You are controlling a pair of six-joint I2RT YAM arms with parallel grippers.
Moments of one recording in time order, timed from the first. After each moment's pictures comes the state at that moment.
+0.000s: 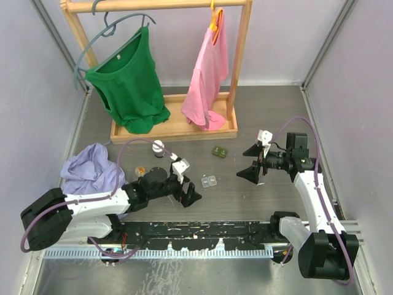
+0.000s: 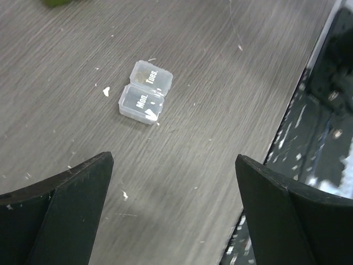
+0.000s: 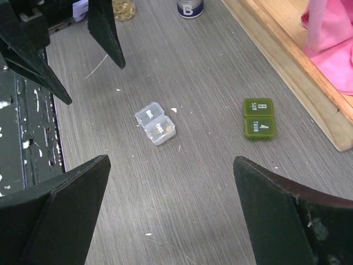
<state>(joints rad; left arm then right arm) -0.99 1.14 0.39 0.36 0.12 -0.31 -0.07 0.96 0.70 -0.60 -1.16 -0.73</state>
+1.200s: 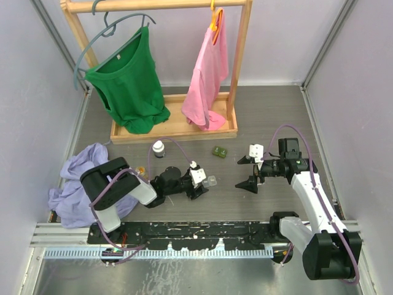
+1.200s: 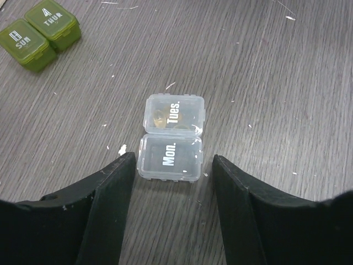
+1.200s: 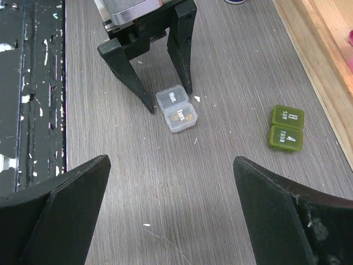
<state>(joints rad) -0.95 1.77 0.41 1.02 0.24 0.18 0.02 0.96 0.67 -0.78 -1.15 -1.09</state>
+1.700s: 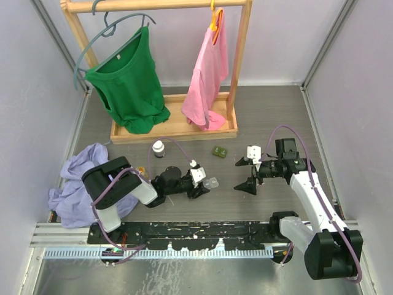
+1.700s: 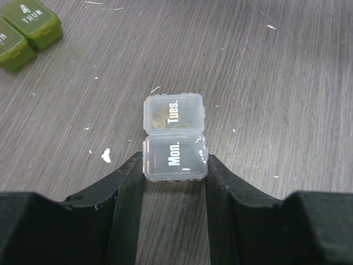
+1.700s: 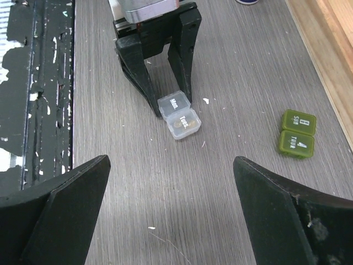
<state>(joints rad) -0.95 1.79 0.42 1.04 0.29 0.11 0.05 0.96 0.67 -0.78 -1.15 -1.09</state>
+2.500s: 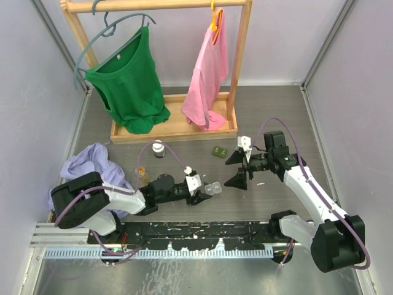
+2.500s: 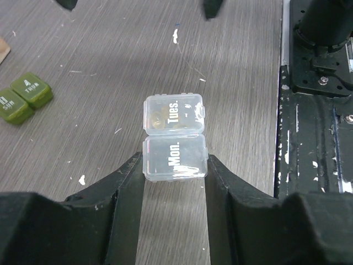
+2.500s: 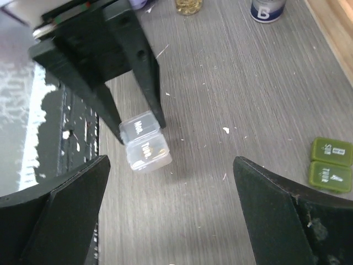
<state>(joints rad) -1.07 1.48 0.34 0.96 0.25 0.06 0.21 1.04 0.69 -0.56 -1.14 -0.75</state>
